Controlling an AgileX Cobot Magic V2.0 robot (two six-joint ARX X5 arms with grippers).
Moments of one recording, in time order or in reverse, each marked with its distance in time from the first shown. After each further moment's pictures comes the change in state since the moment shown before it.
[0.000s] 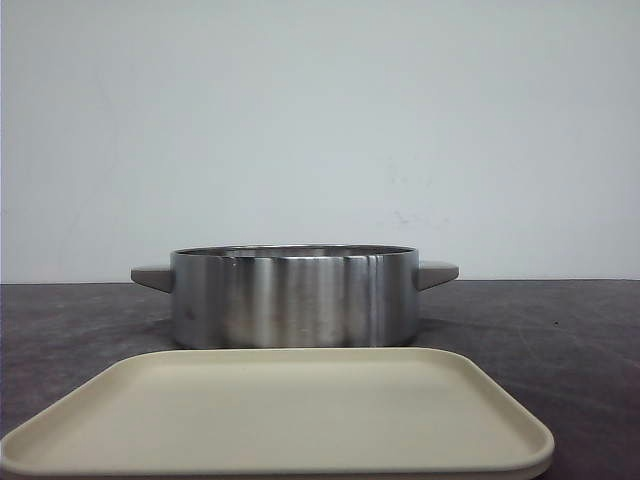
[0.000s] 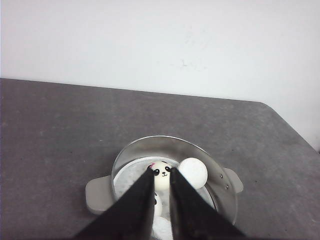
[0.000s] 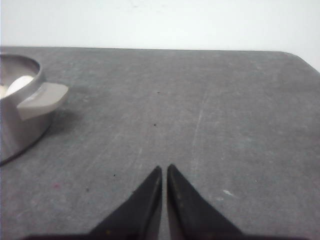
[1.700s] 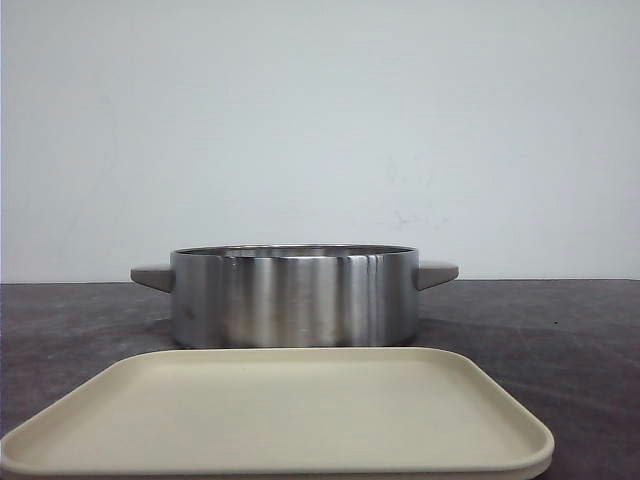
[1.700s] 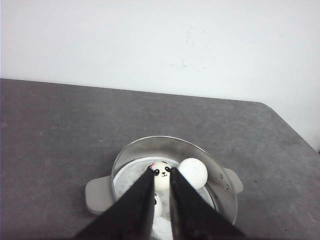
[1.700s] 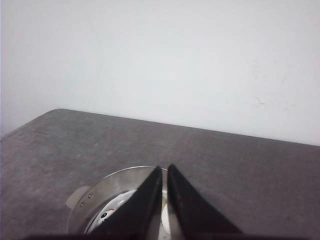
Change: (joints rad) left arm 0.000 0.000 0.000 0.000 0.000 0.000; right arm 0.525 0.719 0.865 -0.039 0.130 0.126
